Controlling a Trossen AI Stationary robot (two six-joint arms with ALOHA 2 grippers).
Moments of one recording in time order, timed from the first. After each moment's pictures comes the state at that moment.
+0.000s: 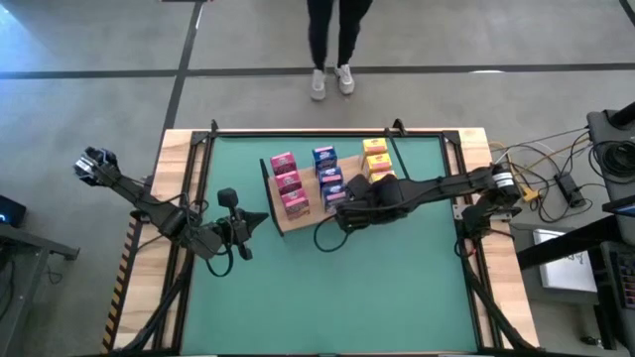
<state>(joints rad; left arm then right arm) -0.56 0.96 0.61 -0.18 -0.98 0.18 0.14 1.76 1.66 -1.29 0.49 1.00</state>
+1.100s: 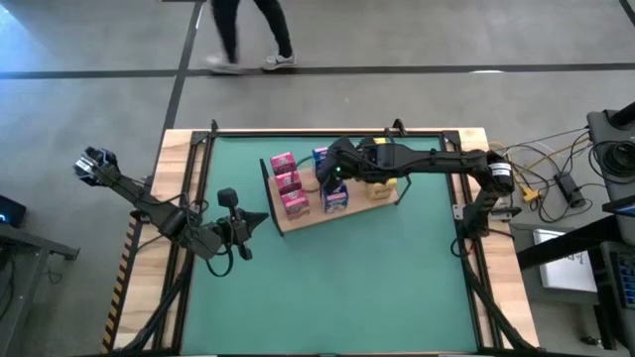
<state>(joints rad) -0.56 0.96 0.61 -0.18 -0.98 0.18 -0.15 1.76 1.62 -0.82 0.50 0.56</state>
